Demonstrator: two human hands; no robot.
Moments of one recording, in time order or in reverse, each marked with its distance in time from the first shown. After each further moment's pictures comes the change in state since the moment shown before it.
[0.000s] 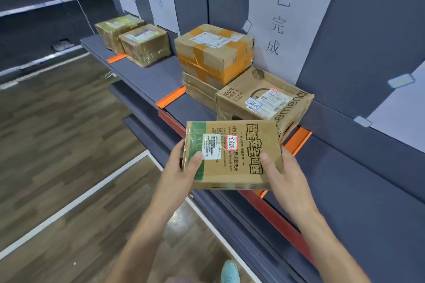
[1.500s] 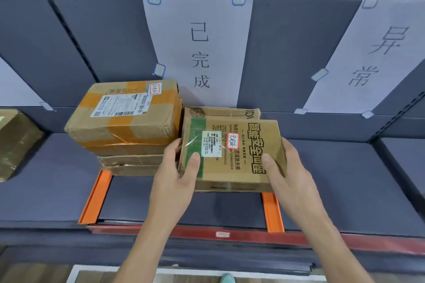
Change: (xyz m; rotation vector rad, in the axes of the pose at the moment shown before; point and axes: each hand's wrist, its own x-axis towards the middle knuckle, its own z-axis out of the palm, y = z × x) left_hand 0.228 0.075 0.021 0.198 -0.561 0.377; right_hand 0.073 -0.065 0.050 -0.179 0.720 0.338
